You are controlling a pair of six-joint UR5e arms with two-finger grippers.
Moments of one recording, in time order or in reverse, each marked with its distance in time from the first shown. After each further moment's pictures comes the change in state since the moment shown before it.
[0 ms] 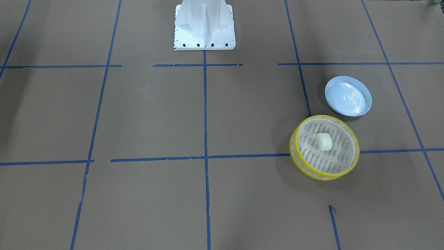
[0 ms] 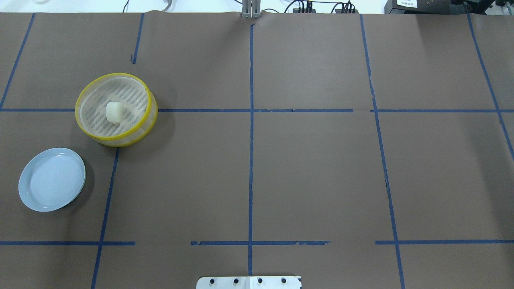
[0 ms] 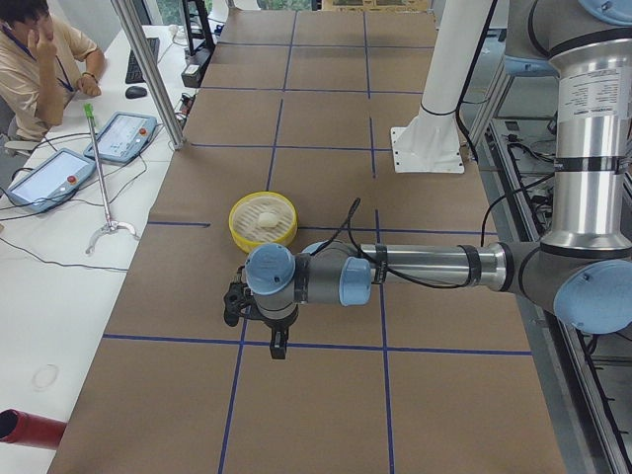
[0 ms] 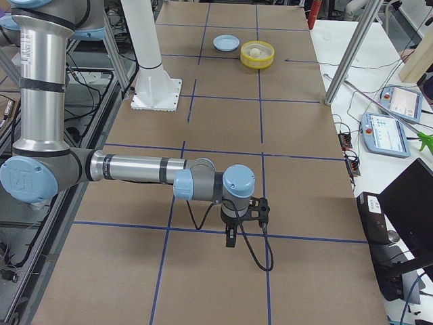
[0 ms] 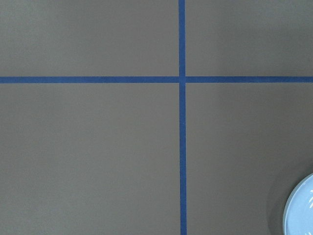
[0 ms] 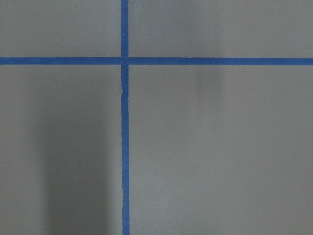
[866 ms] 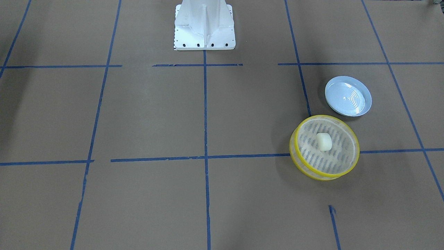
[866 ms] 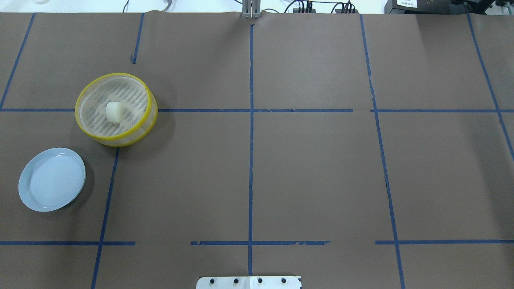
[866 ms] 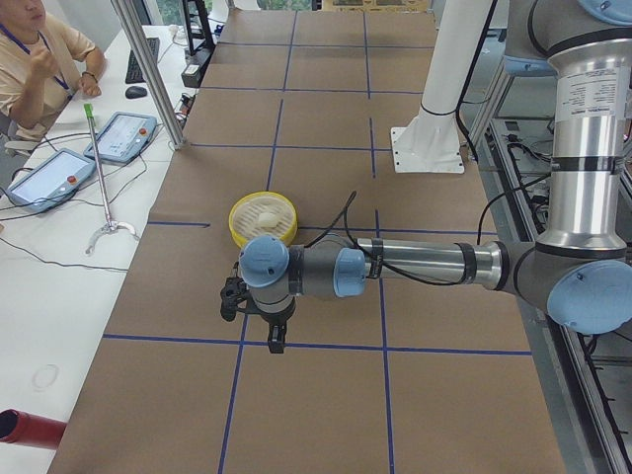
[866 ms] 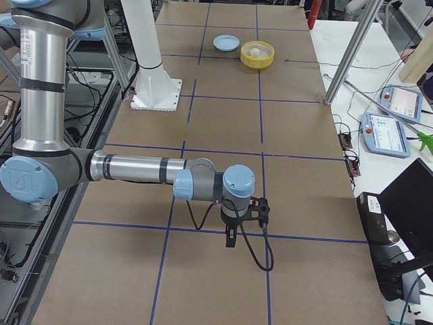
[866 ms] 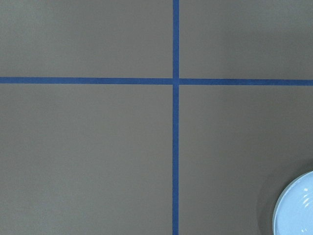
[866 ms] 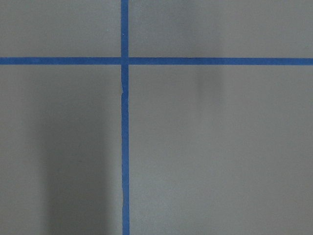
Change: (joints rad) left arm 0.004 -0.016 -0.011 0.047 0.001 -0.001; right arm 0.000 0.000 0.000 0.000 0.000 0.000
